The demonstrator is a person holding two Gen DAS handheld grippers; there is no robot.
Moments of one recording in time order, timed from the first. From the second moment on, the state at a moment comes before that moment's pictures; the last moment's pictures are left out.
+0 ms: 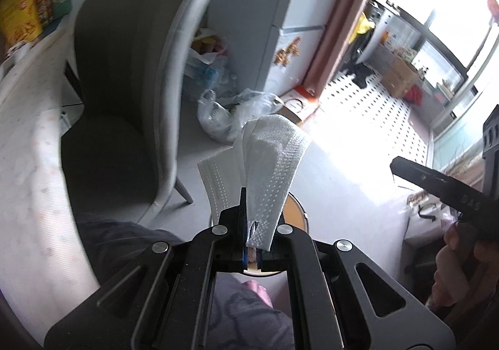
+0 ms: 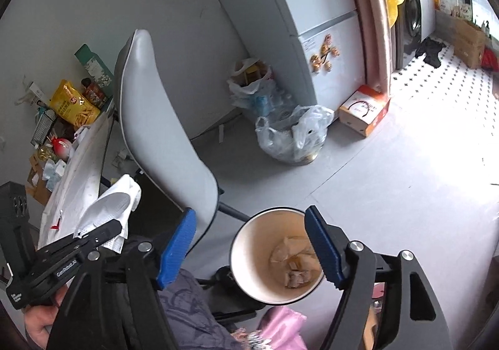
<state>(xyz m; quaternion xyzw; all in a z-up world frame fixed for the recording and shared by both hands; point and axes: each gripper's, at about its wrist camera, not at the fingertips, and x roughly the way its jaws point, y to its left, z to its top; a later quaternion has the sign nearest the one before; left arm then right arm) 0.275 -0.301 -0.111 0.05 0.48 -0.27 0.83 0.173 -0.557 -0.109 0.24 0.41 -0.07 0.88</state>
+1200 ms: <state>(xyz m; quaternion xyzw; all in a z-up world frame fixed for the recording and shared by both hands) 0.275 -0.247 -0.071 0.01 0.45 -0.23 0.86 0.161 -0.538 -0.090 0.25 0.38 -0.05 0.89</state>
